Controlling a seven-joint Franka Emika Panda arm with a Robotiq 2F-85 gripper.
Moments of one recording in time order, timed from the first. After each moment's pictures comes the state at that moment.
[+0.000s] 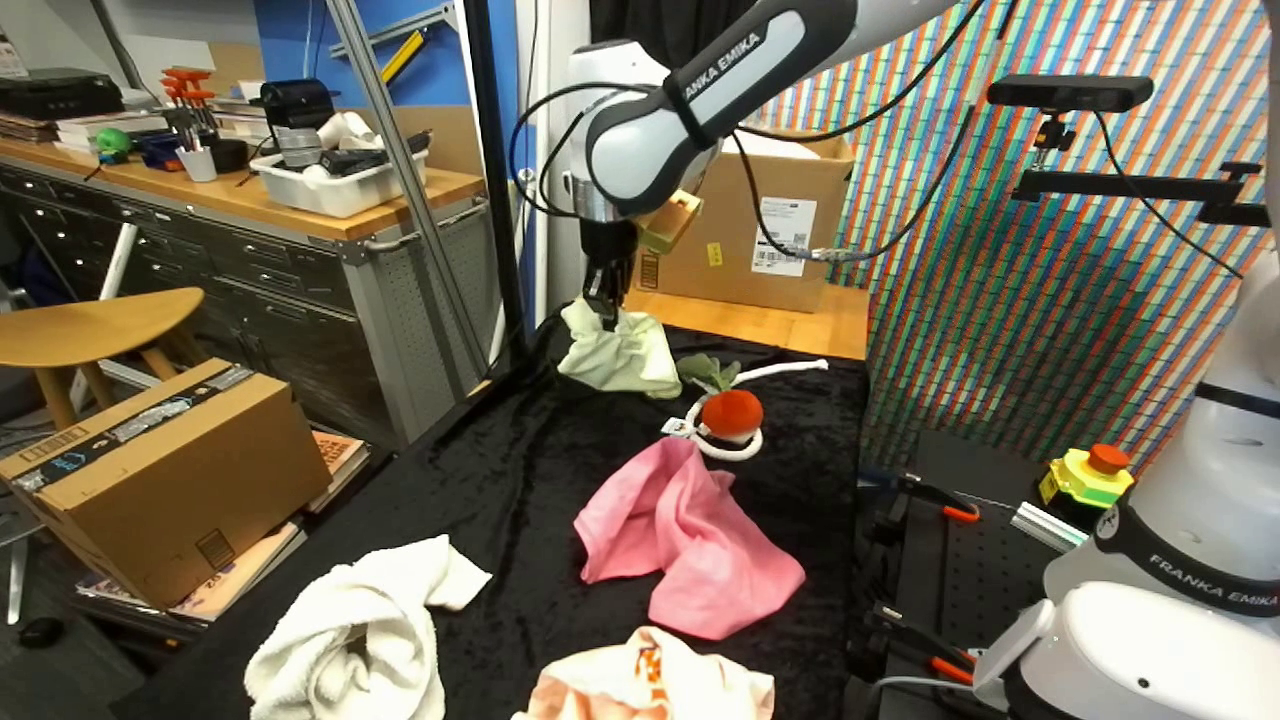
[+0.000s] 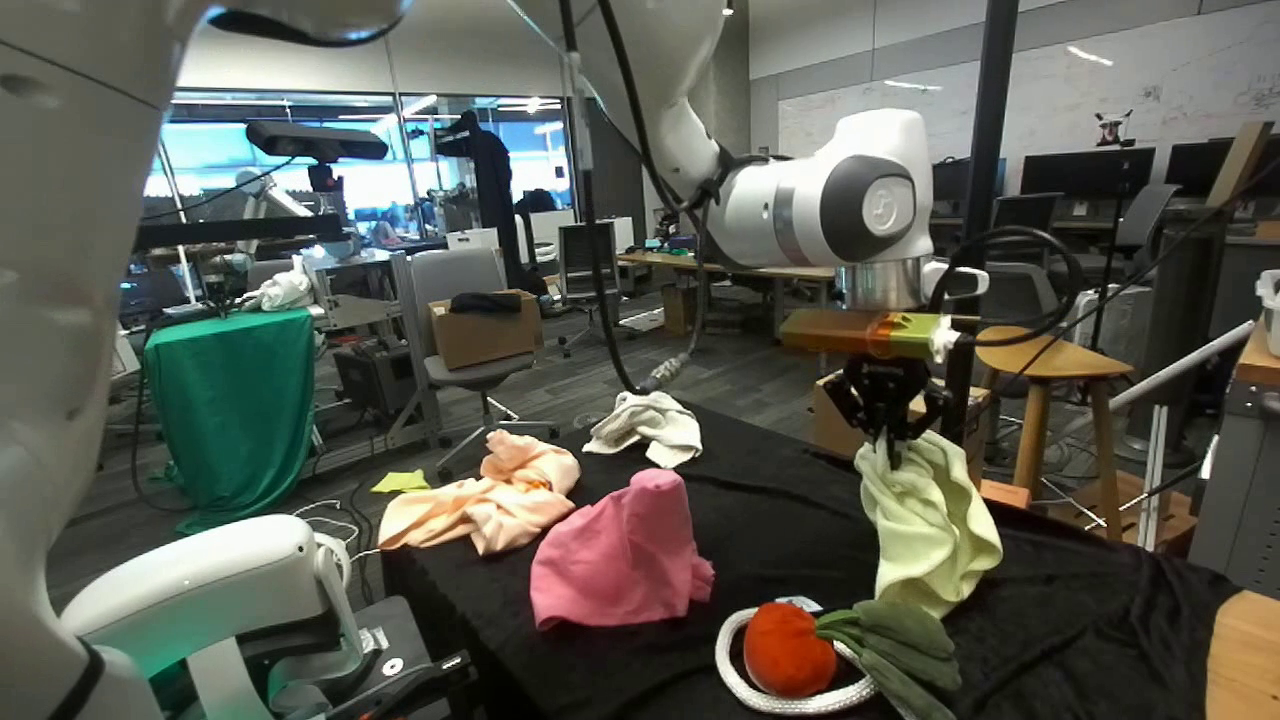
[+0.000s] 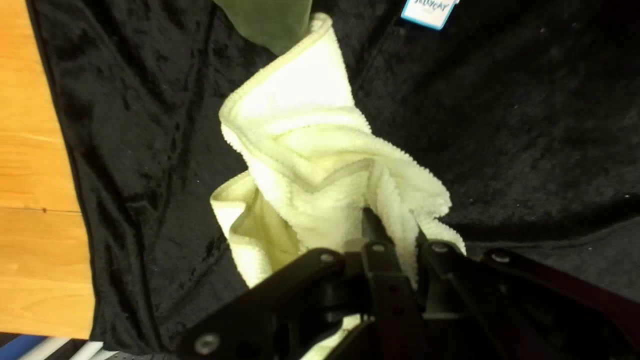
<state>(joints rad) -0.01 0.43 -0.01 -1.80 -0.12 2.28 -0.14</state>
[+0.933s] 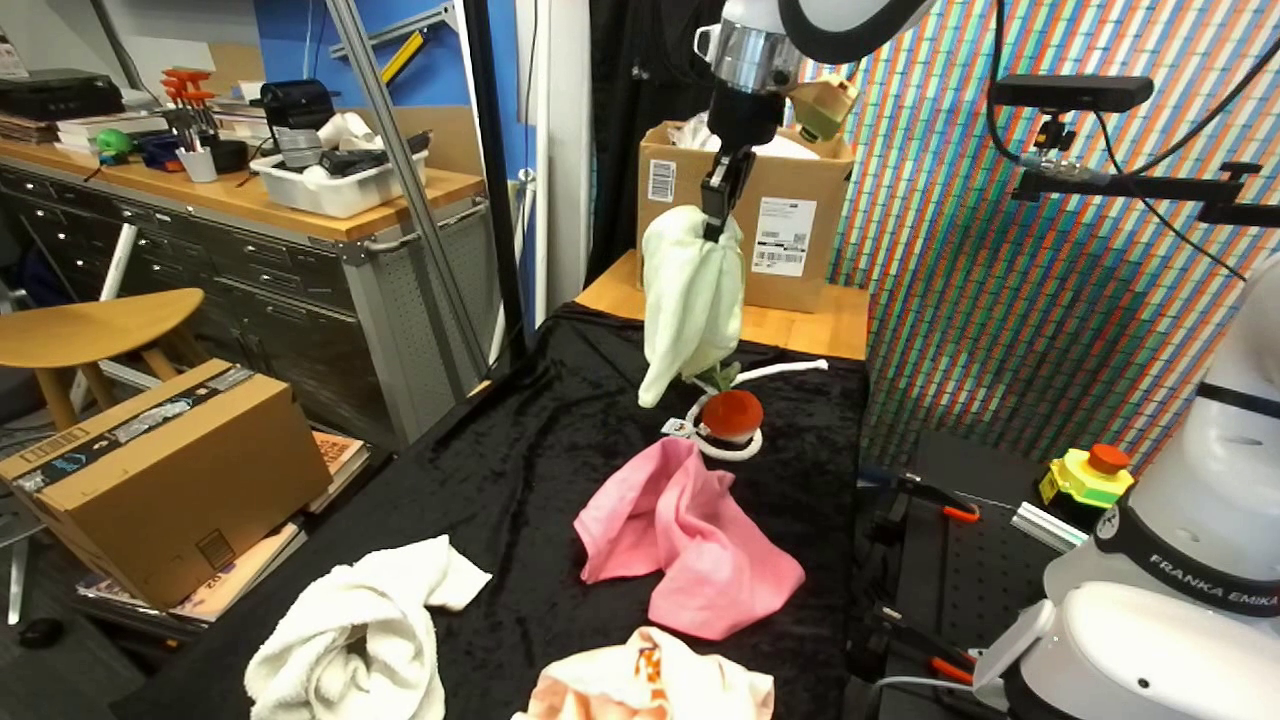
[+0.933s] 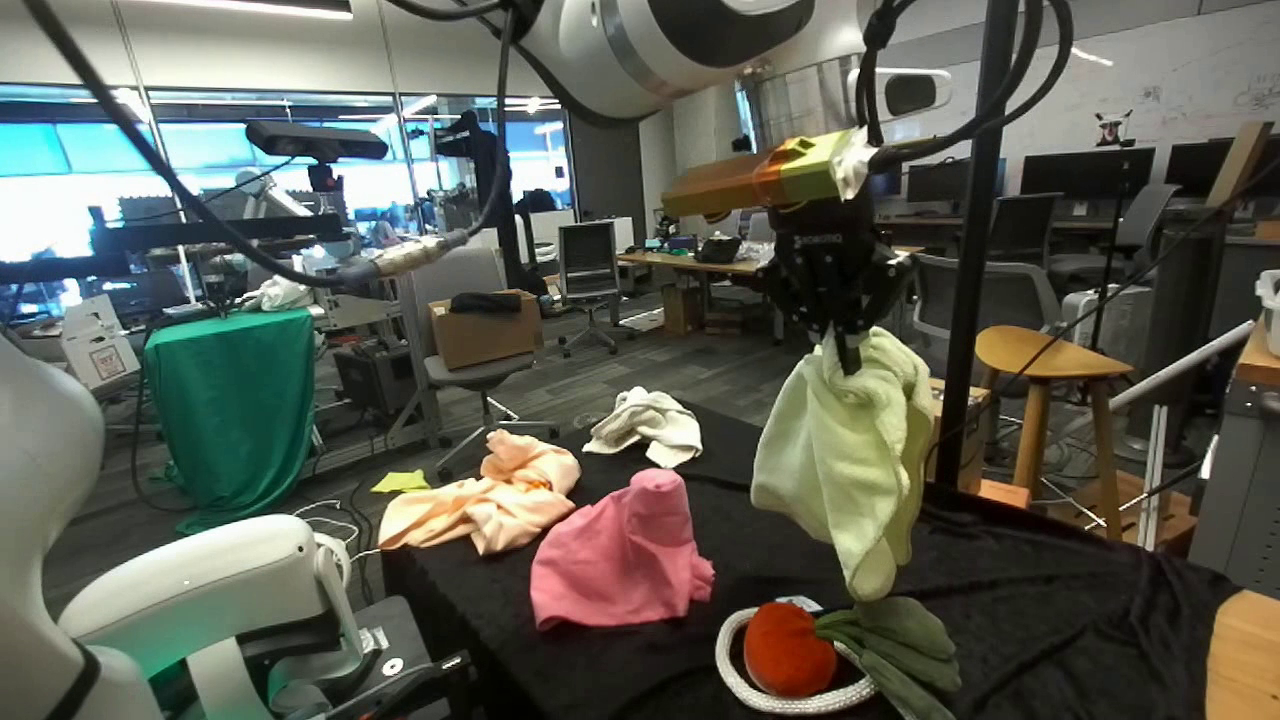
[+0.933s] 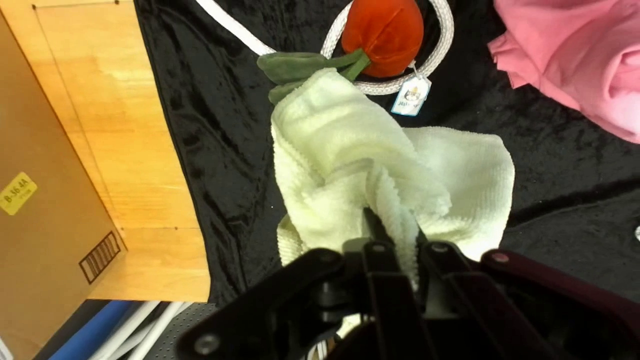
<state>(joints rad) -0.04 -0.20 -0.05 -2.28 -0.12 2.27 -0.14</state>
